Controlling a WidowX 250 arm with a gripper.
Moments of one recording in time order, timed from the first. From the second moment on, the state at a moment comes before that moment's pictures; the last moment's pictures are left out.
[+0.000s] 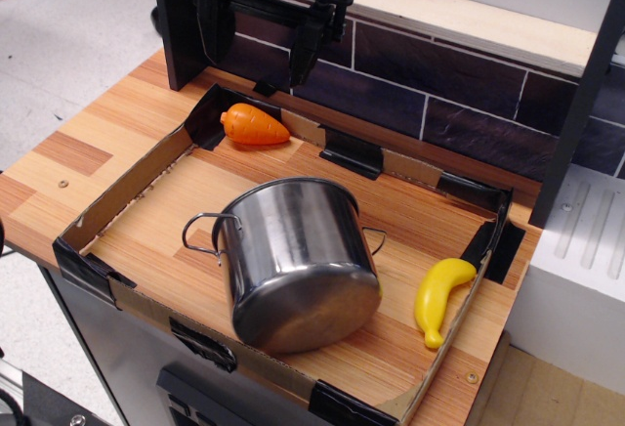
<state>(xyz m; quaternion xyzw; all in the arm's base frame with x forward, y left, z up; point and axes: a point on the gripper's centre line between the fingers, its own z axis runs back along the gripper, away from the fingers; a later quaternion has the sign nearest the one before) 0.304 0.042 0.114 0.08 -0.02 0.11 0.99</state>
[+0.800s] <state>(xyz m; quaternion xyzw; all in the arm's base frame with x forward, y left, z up) 0.291 0.027 0.133 0.02 -0.02 -0.08 1.00</state>
